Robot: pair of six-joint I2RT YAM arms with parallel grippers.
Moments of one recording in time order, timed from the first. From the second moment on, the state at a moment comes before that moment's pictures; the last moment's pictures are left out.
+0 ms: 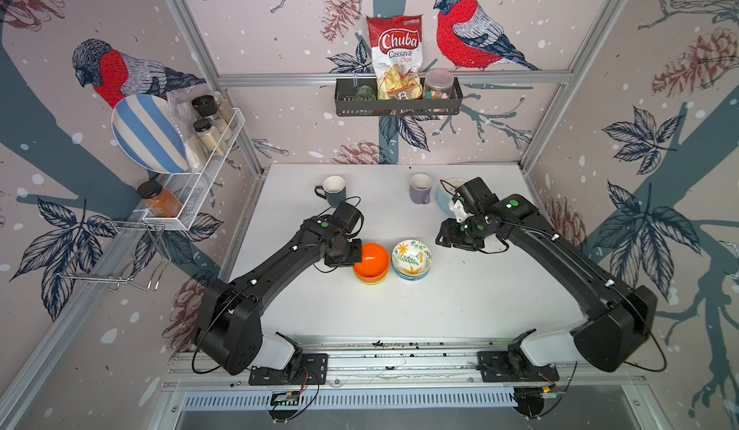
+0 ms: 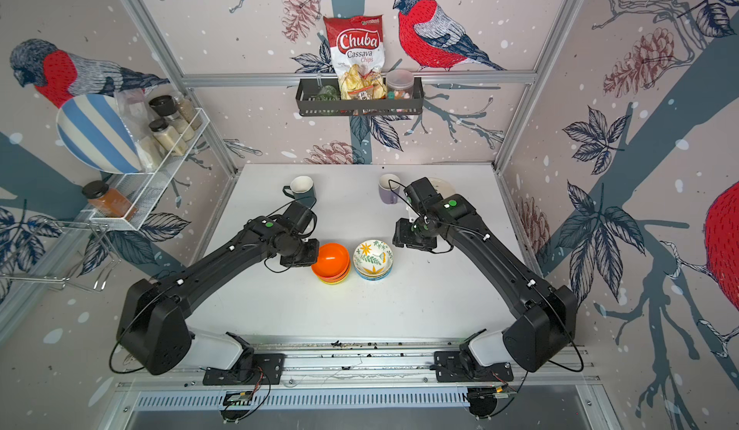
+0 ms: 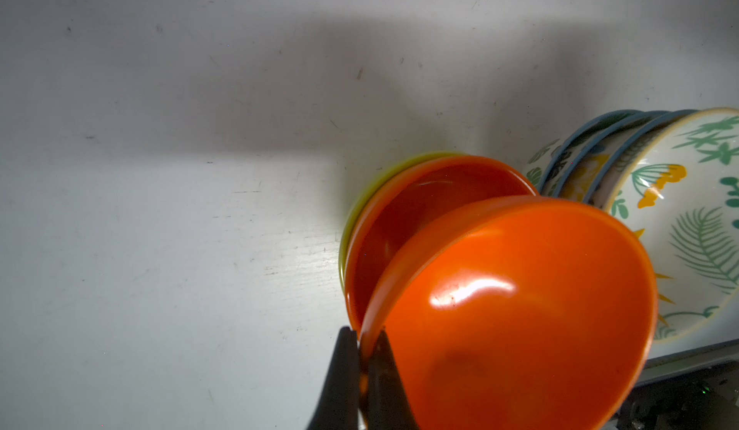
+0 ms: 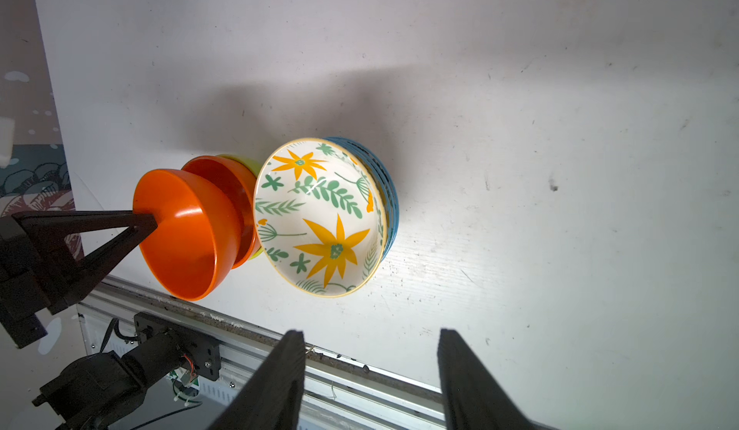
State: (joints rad) left arm -0.53 1.44 1.11 -0.93 0.09 -0.54; right arm 0.56 1.42 1.38 -1.13 -0.19 0.52
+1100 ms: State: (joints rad) left arm -0.53 1.50 1.12 -0.93 0.08 -0.54; right arm 0.57 1.42 1.37 -1.13 -0.20 0.52
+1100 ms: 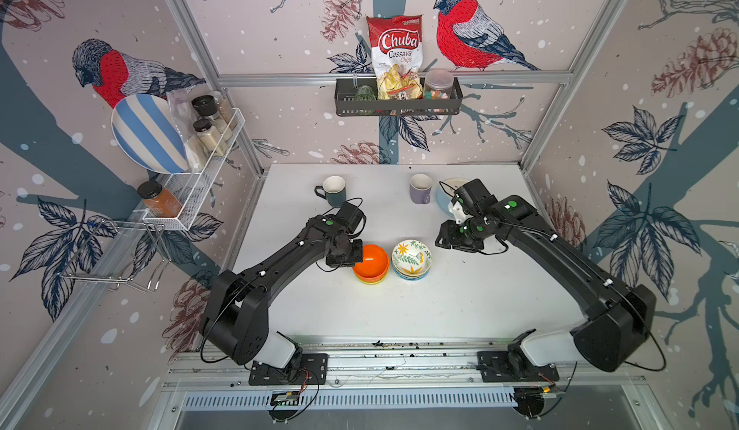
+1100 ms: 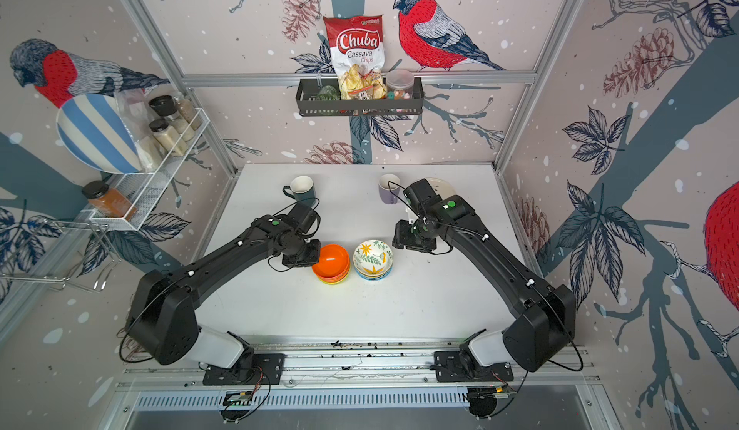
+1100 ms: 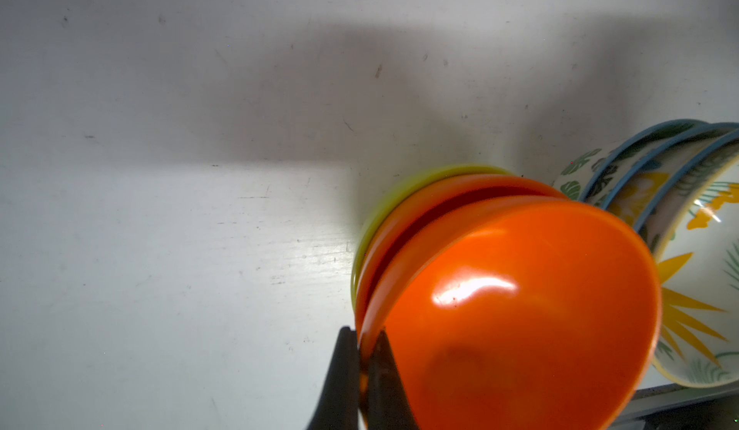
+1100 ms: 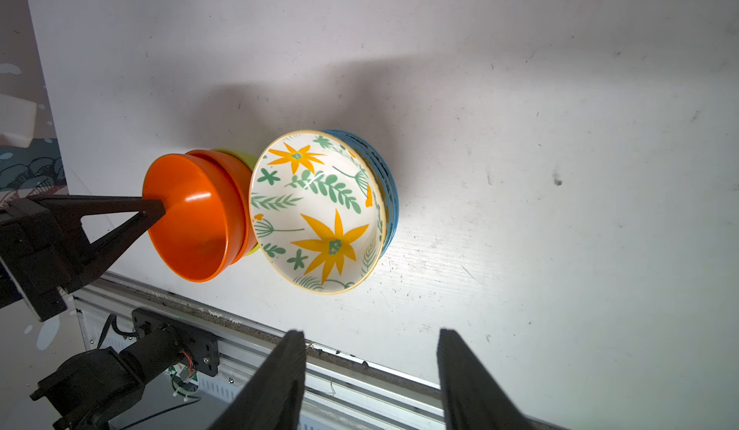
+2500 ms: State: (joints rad) left arm -0.54 1.50 1.10 -0.91 0.08 -0.55; right arm 0.59 1.44 1.37 -1.13 -0.20 0.52
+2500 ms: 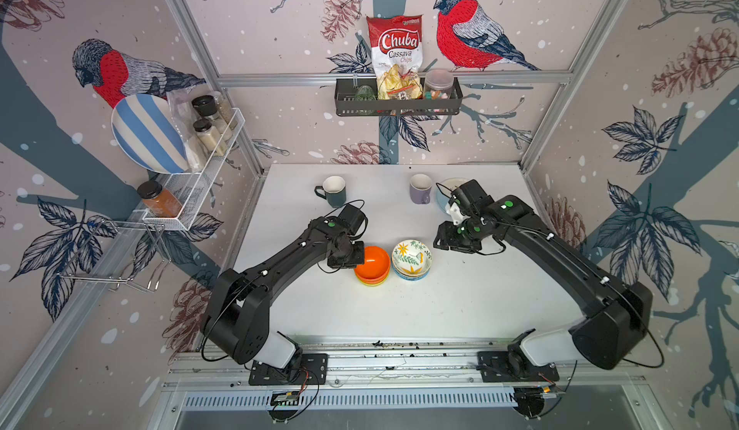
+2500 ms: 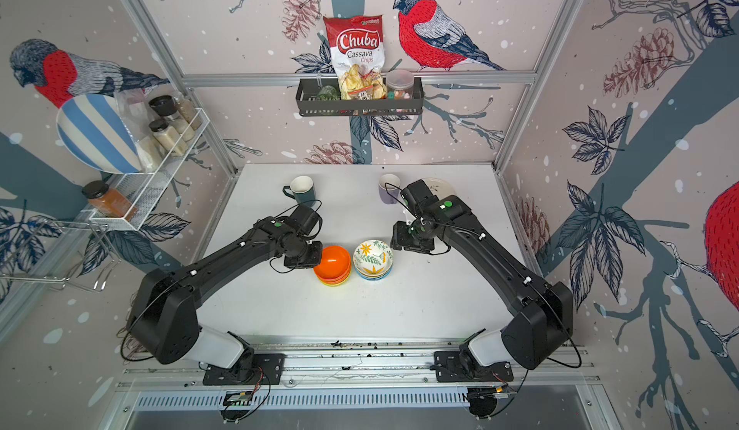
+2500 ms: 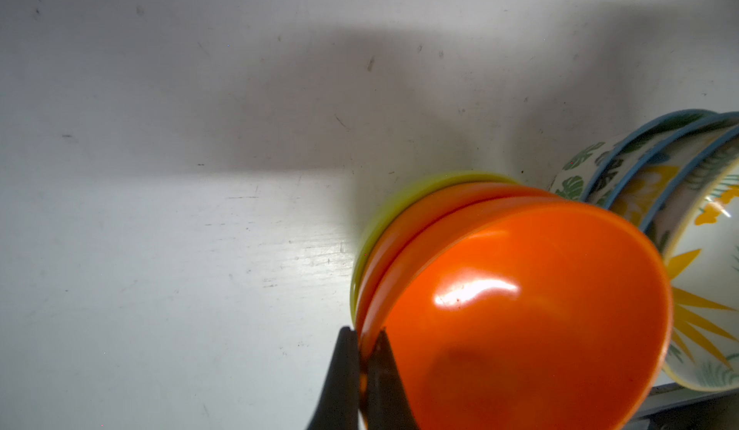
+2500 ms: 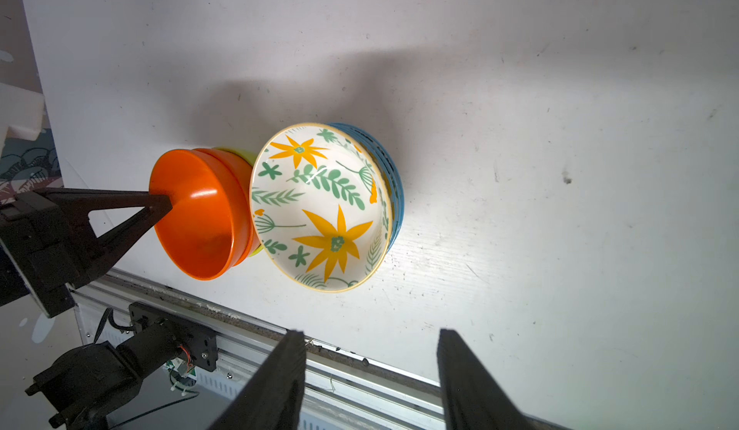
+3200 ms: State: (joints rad) left arm -0.55 1.47 1.10 -0.91 0.08 -0.55; right arm 0.59 1.44 1.37 -1.13 -0.20 0.52
